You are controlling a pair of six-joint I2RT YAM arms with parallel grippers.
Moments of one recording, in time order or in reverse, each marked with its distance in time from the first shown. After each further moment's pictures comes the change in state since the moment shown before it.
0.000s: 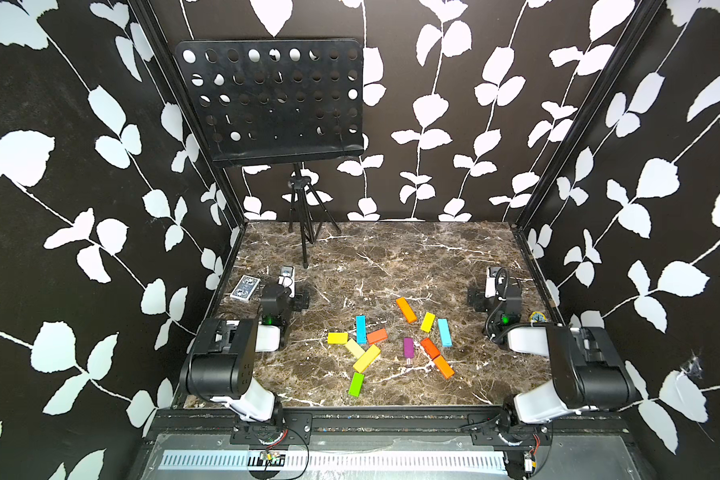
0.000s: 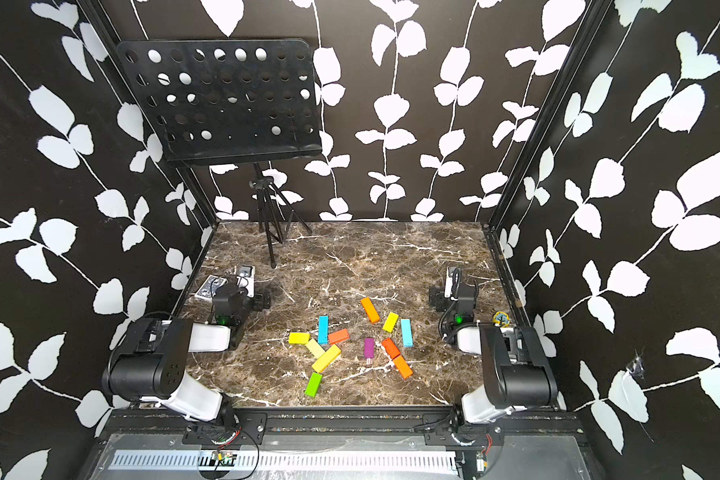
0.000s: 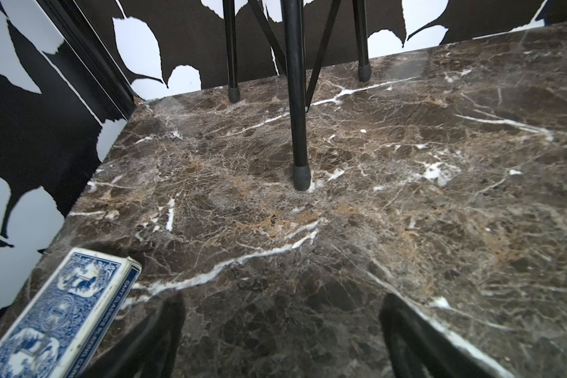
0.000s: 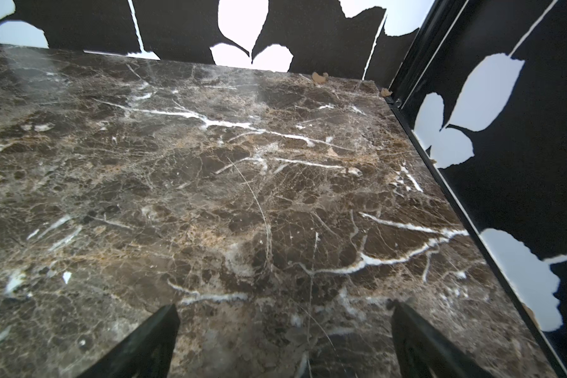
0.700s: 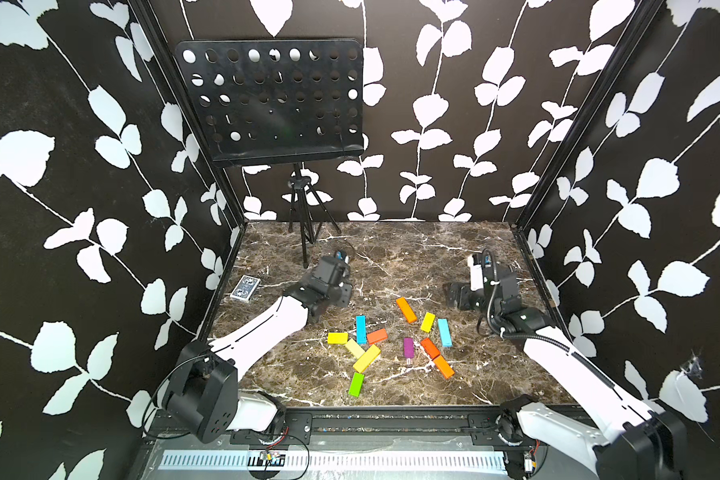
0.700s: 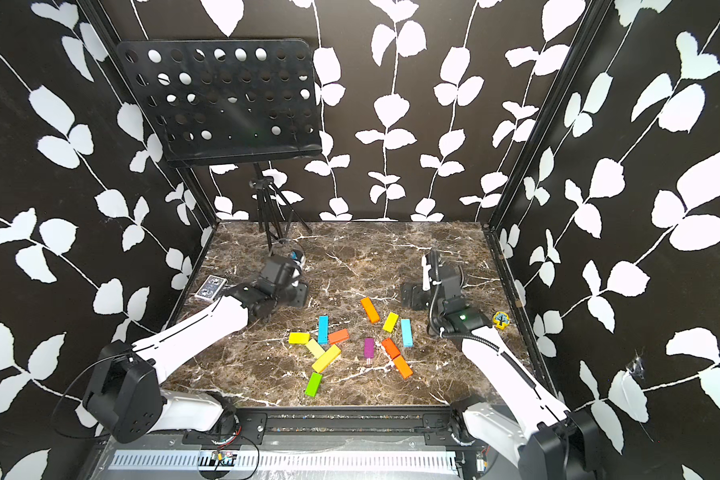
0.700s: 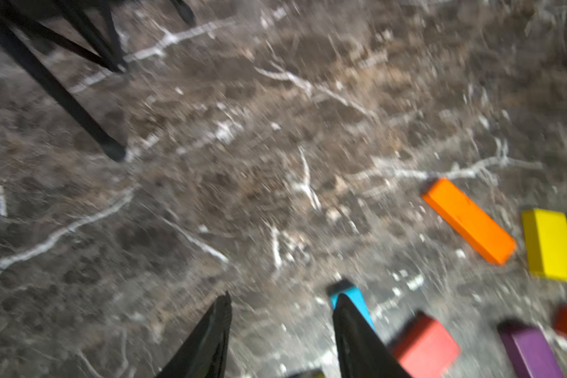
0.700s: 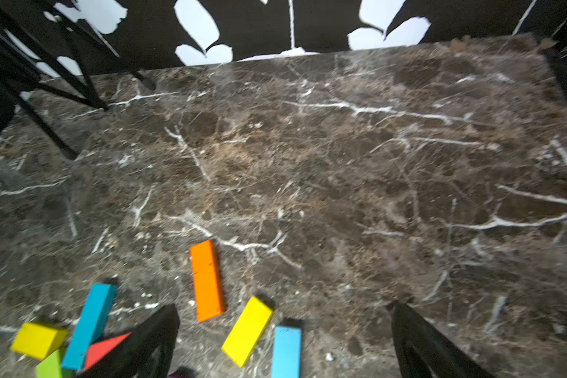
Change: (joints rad) left arm -0.566 -0.186 0.547 -1.193 -0.172 -0.393; right arm 0.384 -0.430 0.341 -0.956 -0.100 0.393
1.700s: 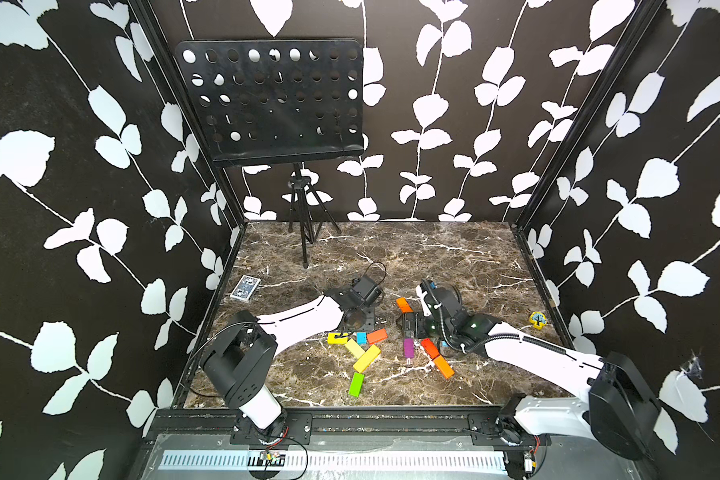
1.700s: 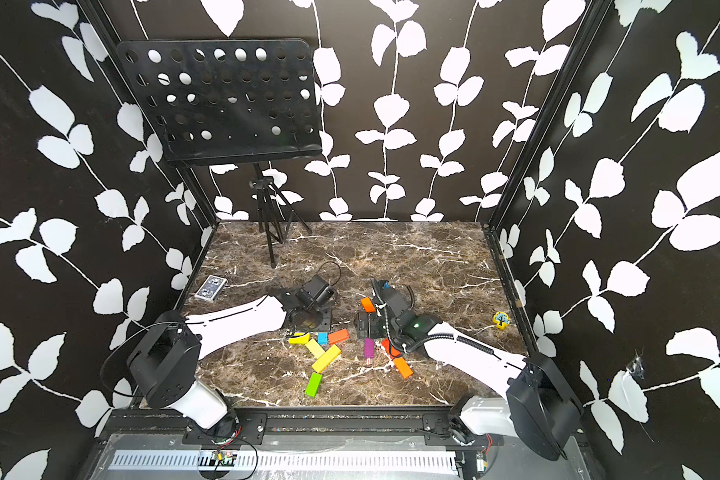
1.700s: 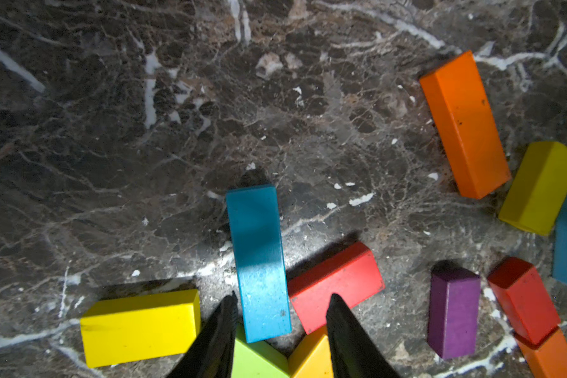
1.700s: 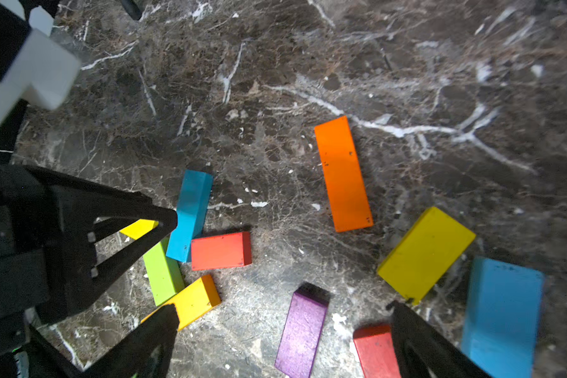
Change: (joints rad) left arm -0.187 0.239 0.064 -0.160 0.086 -0.479; right arm 0.379 0.234 0.004 0.040 0.032 0.295
